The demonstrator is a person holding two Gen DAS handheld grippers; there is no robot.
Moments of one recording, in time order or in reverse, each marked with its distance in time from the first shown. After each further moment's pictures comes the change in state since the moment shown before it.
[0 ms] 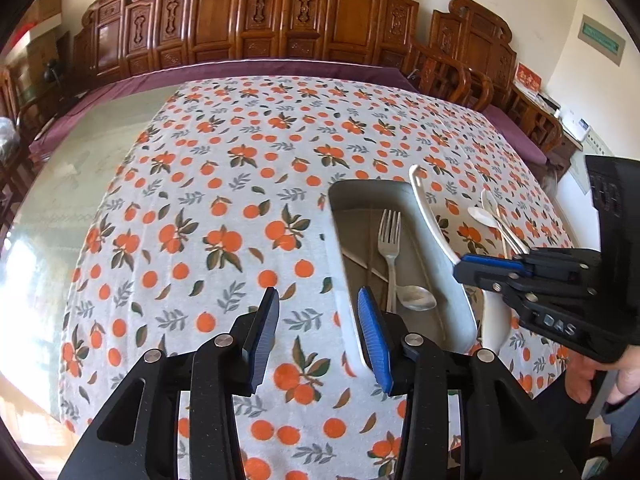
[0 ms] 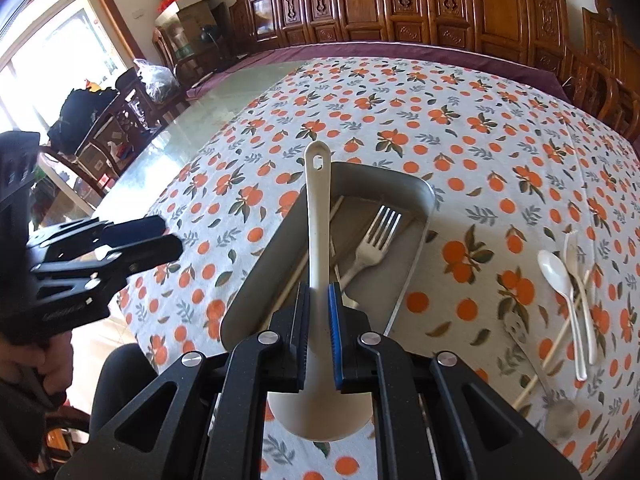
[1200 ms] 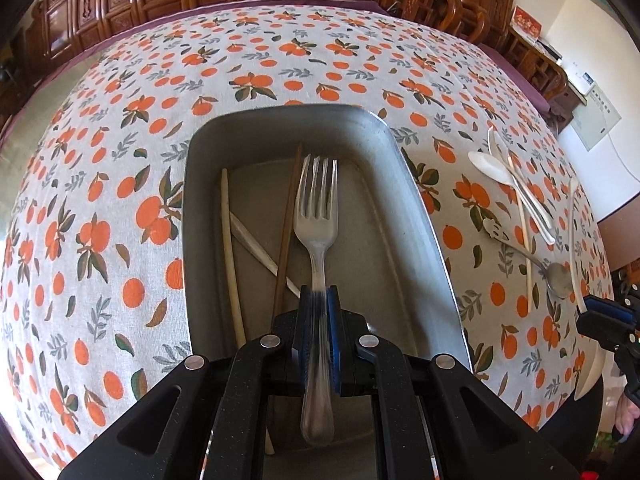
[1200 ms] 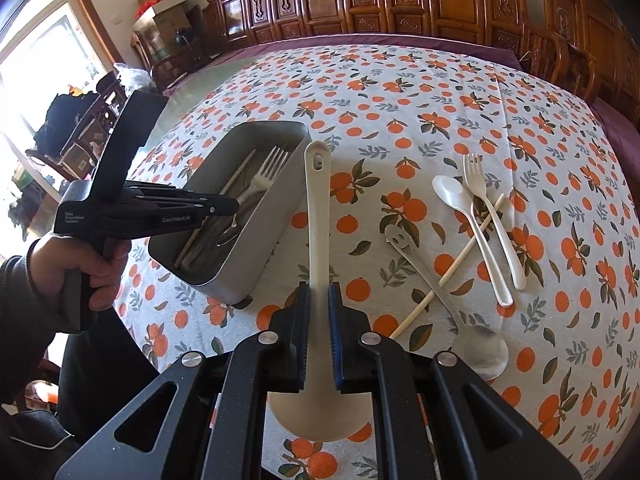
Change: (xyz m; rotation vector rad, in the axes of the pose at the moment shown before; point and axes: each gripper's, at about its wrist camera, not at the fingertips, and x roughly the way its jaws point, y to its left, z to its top) left arm 0.124 -0.076 0.014 0.064 0.209 -0.030; right arm -0.061 -0.092 -0.078 0.028 0.006 -0.061
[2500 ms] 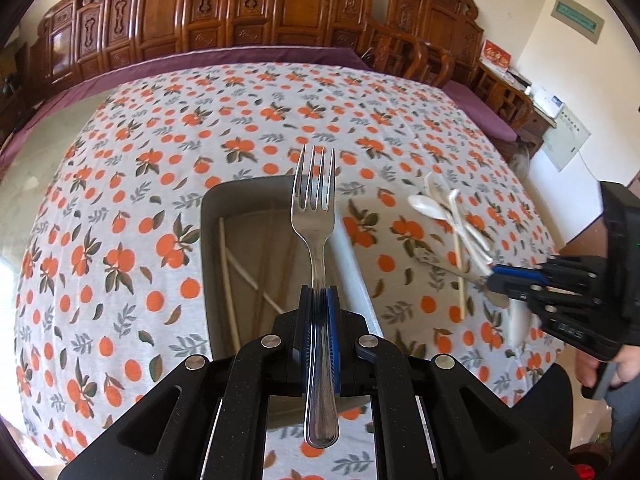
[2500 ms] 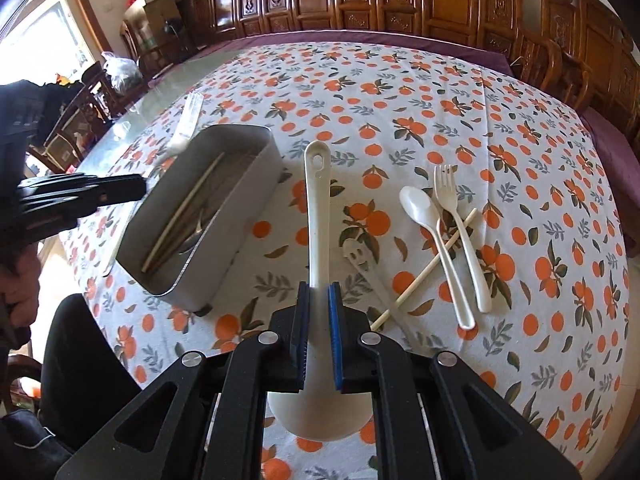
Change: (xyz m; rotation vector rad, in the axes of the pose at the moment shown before) left arm -0.073 -0.014 -0.009 0.016 -0.146 -0.061; right arm 0.003 -0.023 0.015 -0.021 0.019 -0.057
